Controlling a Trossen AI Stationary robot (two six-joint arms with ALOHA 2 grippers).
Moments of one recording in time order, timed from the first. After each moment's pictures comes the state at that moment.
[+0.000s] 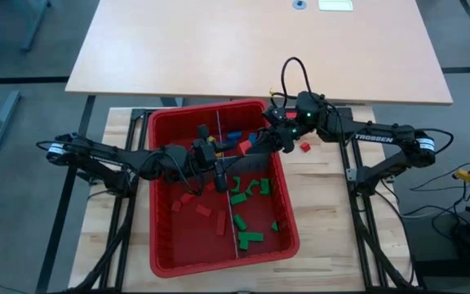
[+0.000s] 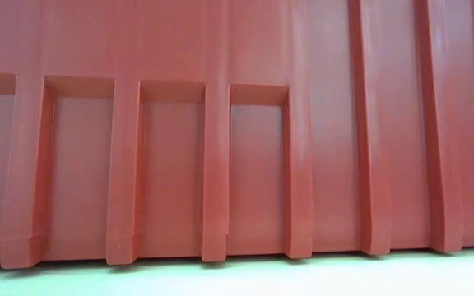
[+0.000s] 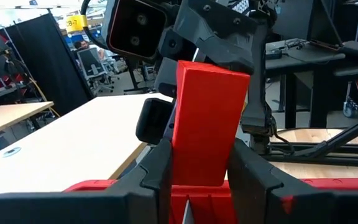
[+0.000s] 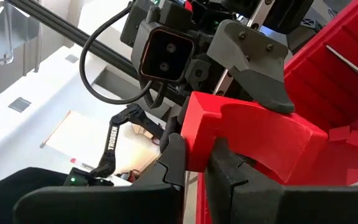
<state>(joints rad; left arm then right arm) -0.17 1.34 1.11 0.19 -0.54 0.14 -0.25 1.38 1.23 0.14 -0.76 0.95</state>
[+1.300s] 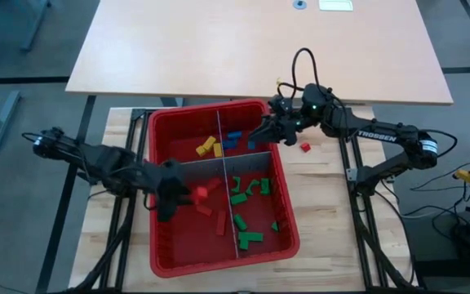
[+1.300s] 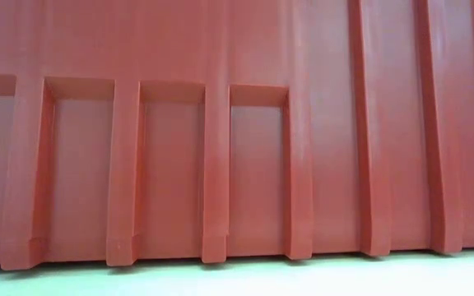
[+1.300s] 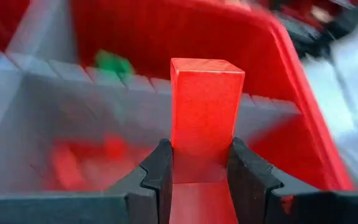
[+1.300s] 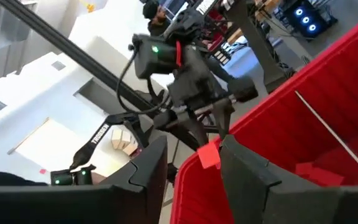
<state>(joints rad) -0.36 1.05 1.11 -0.71 -0.15 -0.57 -0.33 1.36 1.23 0.16 -0.73 0.85</state>
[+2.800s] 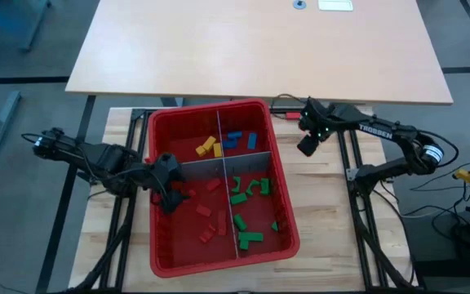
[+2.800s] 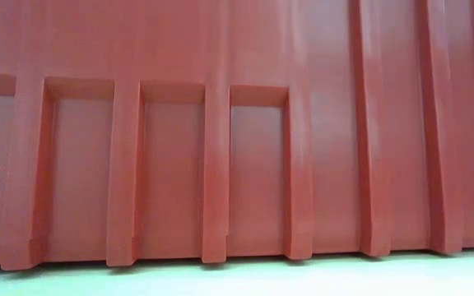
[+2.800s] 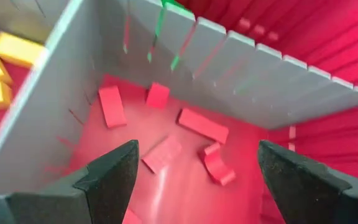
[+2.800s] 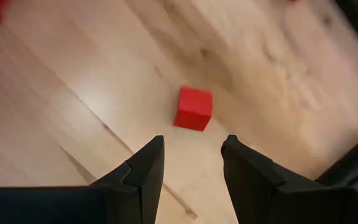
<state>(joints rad) -0.34 1.08 1.14 -0.94 -0.22 -0.76 -0.71 1.31 0.97 -0.96 0.02 0.01</state>
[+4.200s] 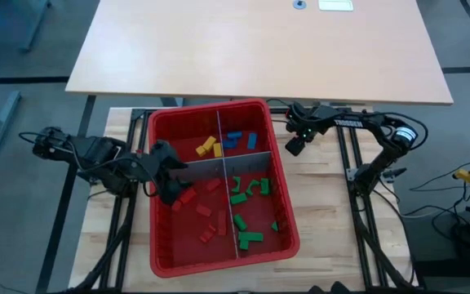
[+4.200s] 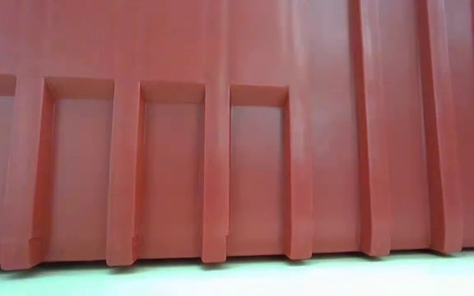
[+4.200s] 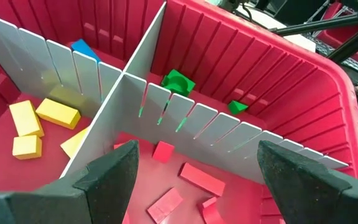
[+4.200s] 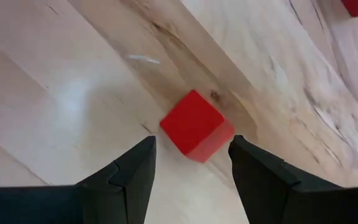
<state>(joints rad) -0.34 1.08 1.28 -0.95 -0.38 -0.75 -0.73 1.61 0.92 -0.70 0.03 0.02</state>
